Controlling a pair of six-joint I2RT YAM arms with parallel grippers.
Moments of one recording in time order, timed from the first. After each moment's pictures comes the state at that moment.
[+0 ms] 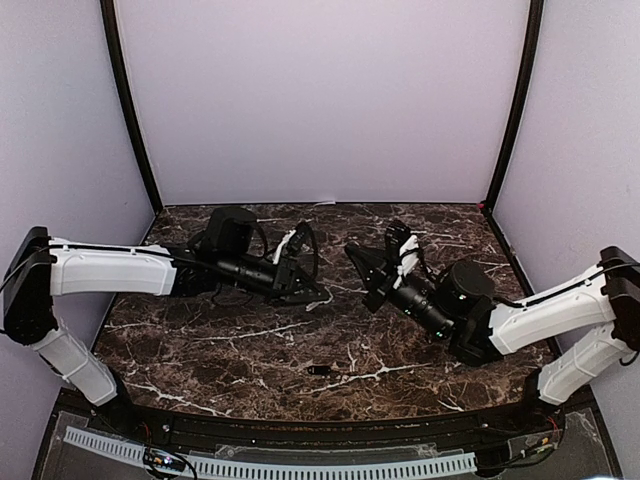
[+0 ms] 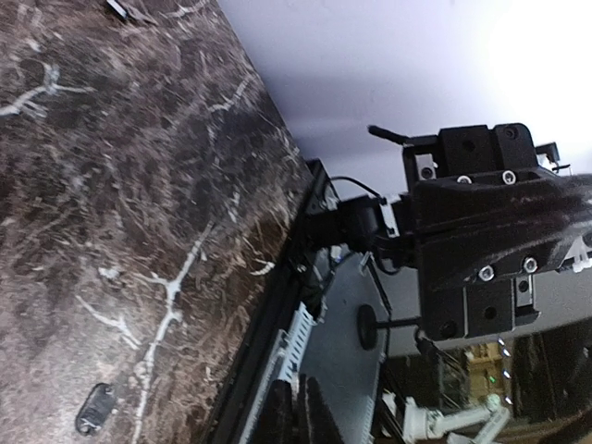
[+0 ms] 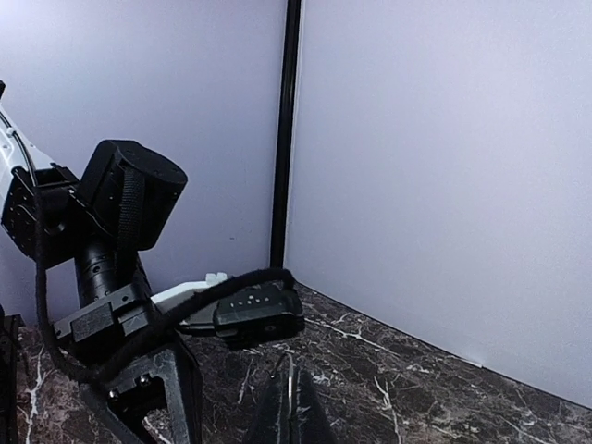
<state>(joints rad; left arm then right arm) -0.82 1.58 1.00 0.10 0.78 -0.79 1.11 1.44 0.56 1.14 0.20 -0.15</state>
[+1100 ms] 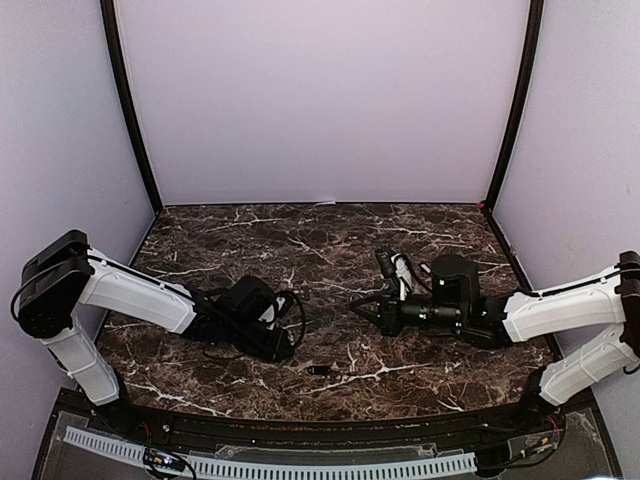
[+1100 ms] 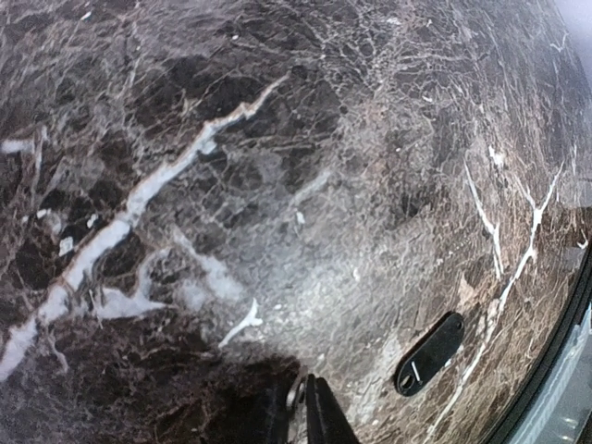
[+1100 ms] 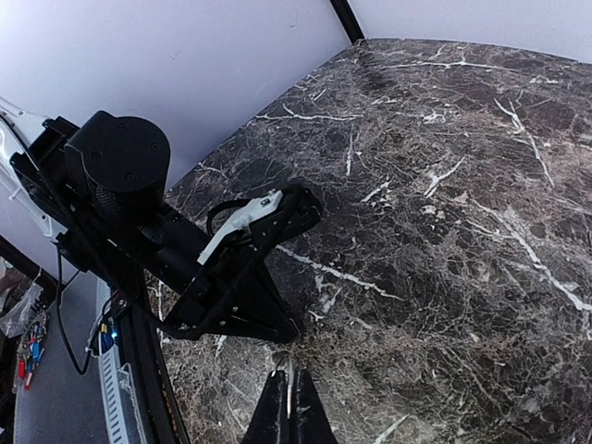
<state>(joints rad) -0.94 1.66 0.75 -0.07 0.14 -0.62 0.93 1.33 0.54 0.49 -0.27 0.43</state>
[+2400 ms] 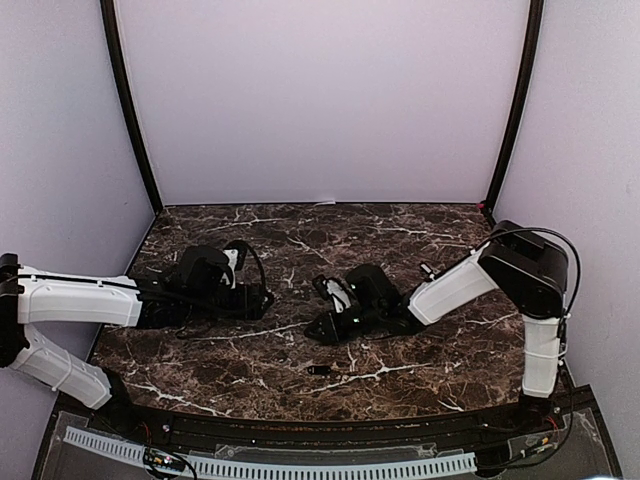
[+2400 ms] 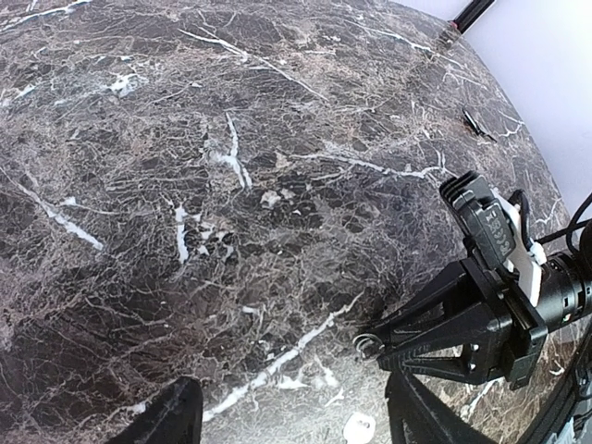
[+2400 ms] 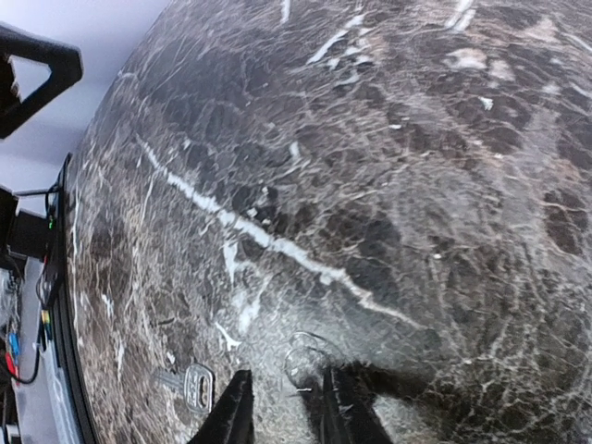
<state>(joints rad) -0.82 1.31 0.66 -0.04 -0.13 -0.59 0.93 2.02 0.96 0.39 -0.39 0.50</state>
